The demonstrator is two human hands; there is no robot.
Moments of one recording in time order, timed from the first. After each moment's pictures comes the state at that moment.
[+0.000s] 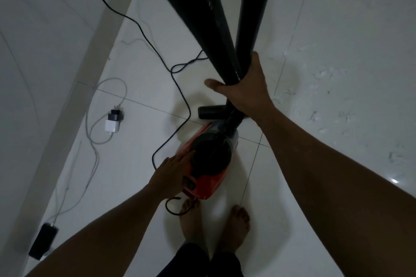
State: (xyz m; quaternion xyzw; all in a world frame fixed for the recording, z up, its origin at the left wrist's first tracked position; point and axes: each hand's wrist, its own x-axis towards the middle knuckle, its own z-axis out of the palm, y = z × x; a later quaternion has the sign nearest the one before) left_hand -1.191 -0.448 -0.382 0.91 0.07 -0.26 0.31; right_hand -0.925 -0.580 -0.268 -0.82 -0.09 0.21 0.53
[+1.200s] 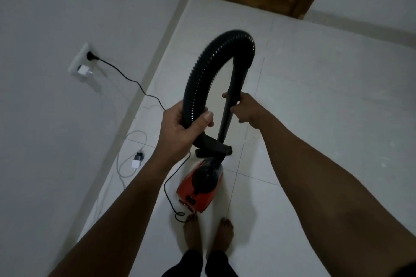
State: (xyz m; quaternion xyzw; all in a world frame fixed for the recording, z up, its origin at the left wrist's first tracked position) left_hand -1.048 -0.457 0.163 0.69 0.12 0.13 0.70; right_hand -0.878 -0.599 0.088 -0.83 -0.07 0.38 0.40
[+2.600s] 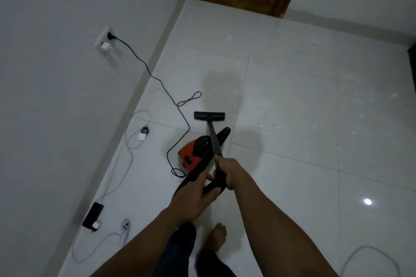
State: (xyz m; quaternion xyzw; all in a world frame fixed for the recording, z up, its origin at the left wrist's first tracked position) left_hand -1.388 -0.606 0.131 0.83 0.15 -0.23 0.49; right_hand -1.258 -0.709 0.099 -0.65 0.32 0.47 0.50
